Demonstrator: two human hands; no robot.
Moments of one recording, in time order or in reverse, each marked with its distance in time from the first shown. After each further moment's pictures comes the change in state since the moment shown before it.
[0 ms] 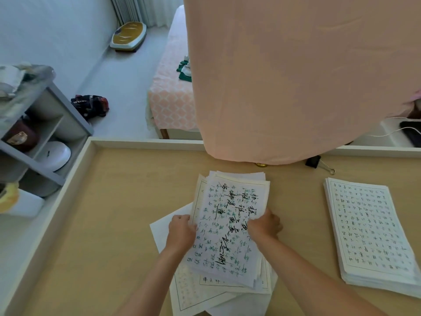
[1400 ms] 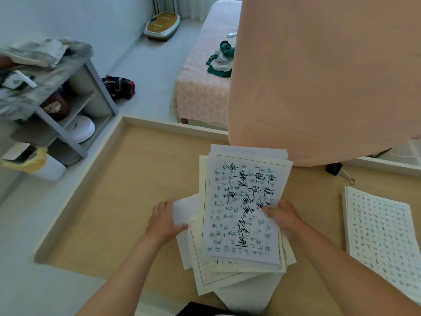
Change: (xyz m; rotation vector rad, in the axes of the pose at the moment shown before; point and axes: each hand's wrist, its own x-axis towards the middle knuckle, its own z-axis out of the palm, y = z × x) left_hand -0.017 -0.092 -0.045 0.307 0.038 0.032; right_hand 0.009 0.000 -0.042 0.355 -0.492 -0.246
